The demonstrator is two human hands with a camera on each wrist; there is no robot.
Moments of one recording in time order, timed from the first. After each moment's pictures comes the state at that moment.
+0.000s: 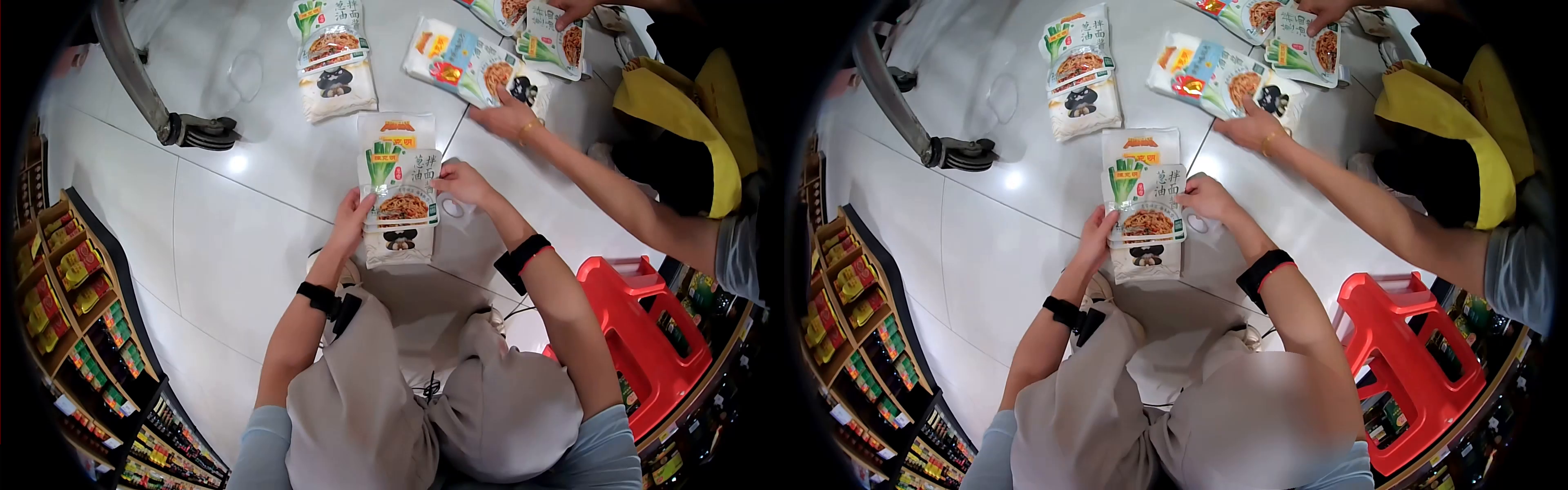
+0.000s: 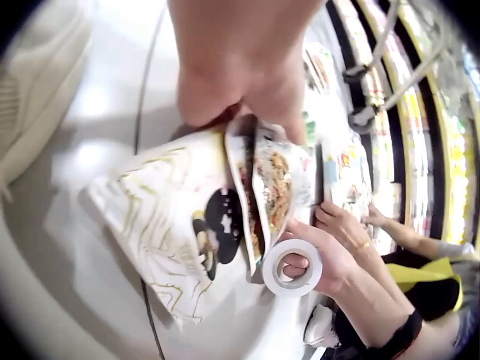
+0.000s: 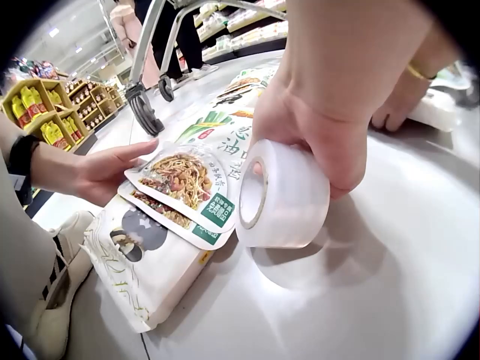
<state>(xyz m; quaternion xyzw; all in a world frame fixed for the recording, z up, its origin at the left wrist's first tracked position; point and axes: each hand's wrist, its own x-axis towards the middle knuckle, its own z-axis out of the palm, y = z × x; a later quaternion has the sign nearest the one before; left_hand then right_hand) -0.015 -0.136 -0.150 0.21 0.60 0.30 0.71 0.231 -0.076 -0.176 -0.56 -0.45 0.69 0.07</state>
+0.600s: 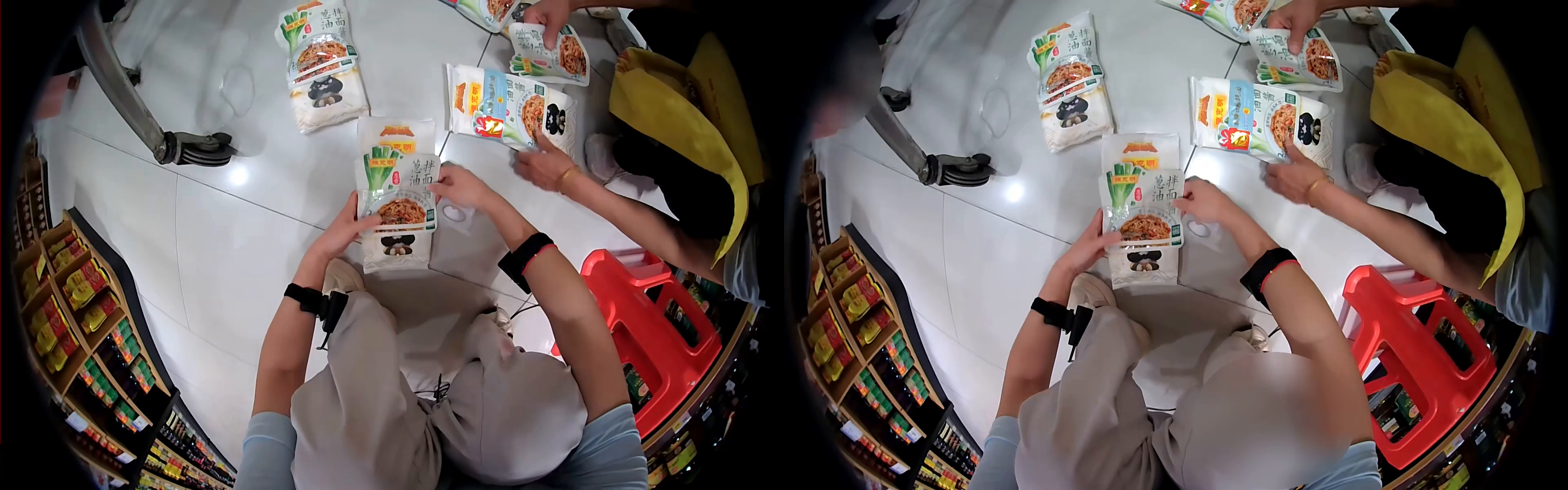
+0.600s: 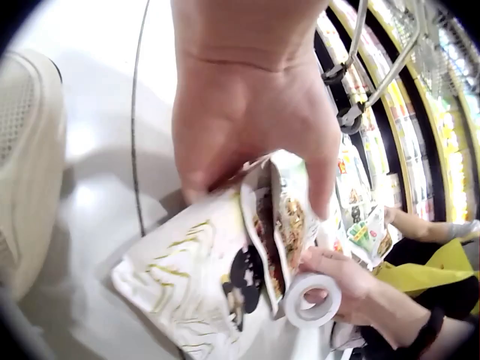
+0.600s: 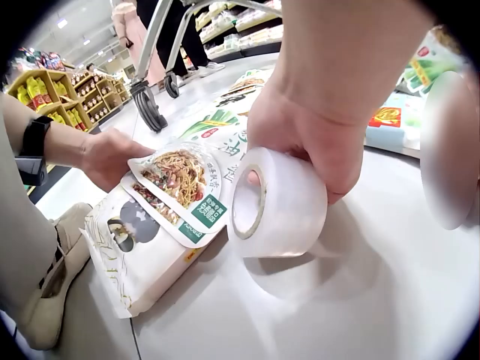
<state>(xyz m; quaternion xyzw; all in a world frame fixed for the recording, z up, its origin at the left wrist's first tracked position) -0.033 -0.114 -0.134 0.36 0.46 0.18 0.79 0.232 -0.082 -0.184 -0.51 -0.50 0.69 0.13</state>
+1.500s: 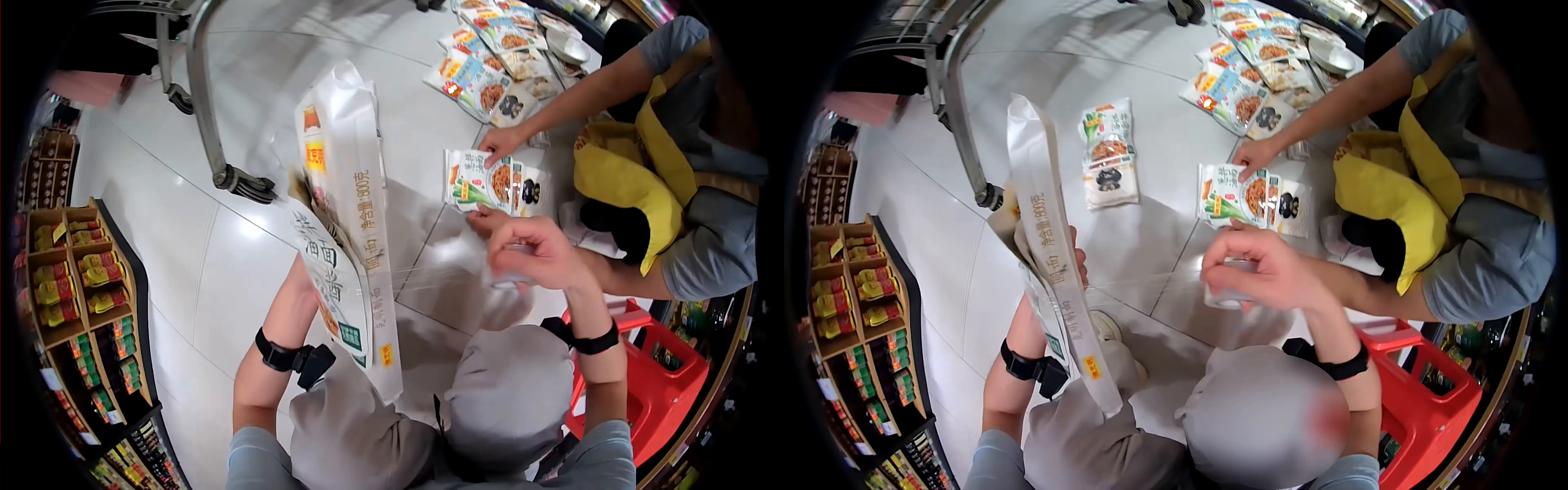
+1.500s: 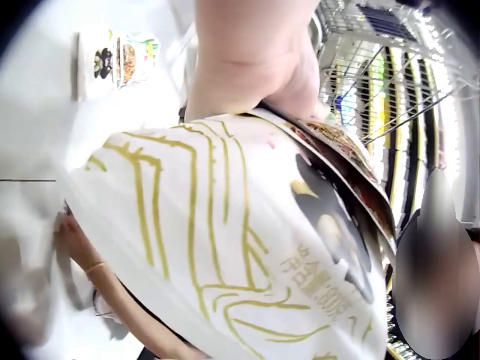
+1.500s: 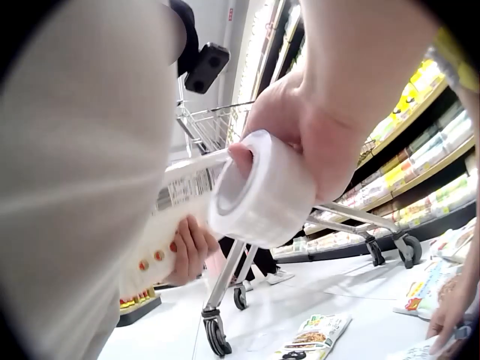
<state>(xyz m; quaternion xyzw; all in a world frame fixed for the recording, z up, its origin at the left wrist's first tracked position) -0.018 -0.068 0.095 0.15 0.23 0.40 0.88 0.288 -0.058 0.134 -0.27 -0.60 0.73 0.19</state>
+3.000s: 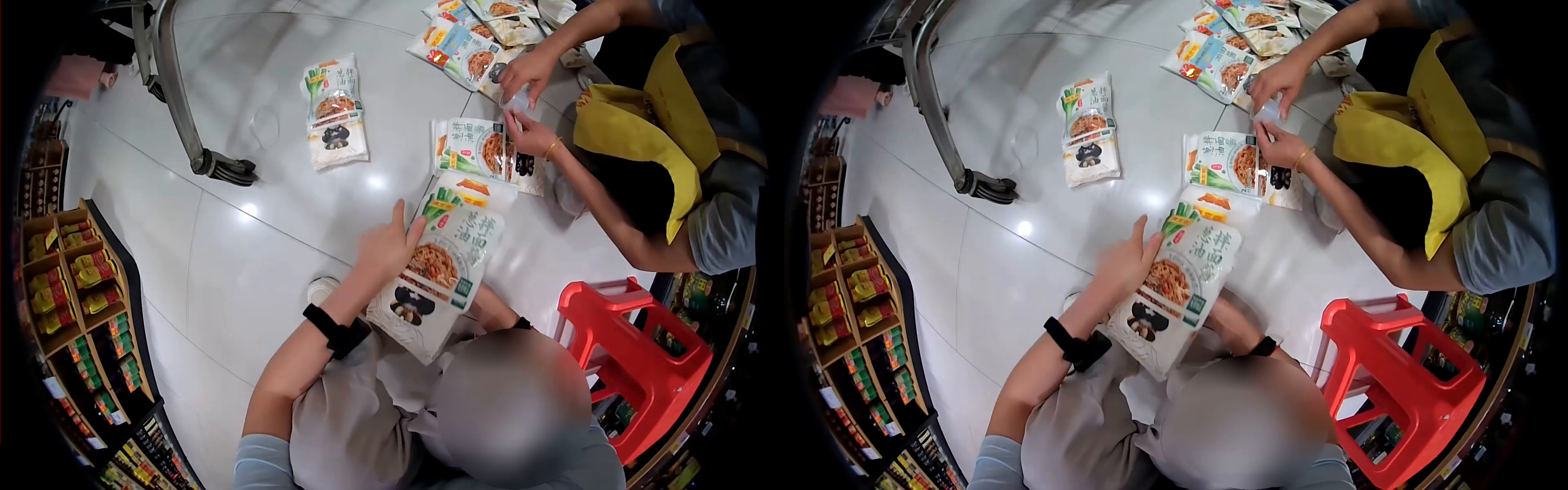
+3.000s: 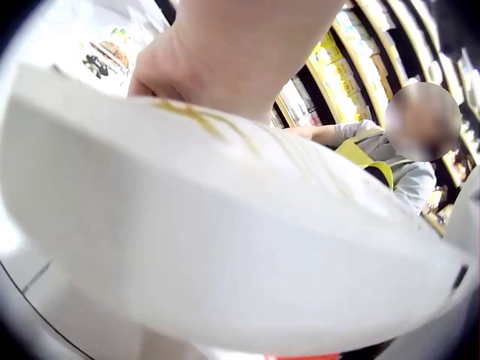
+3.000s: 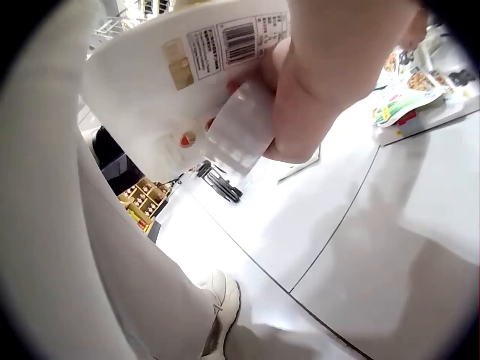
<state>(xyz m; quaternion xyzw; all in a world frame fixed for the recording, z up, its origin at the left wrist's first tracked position) 0.077 -0.097 0.009 0.68 0.62 -0.01 0.40 0.209 -0.131 0.004 -0.45 -0.37 0.75 0.32</state>
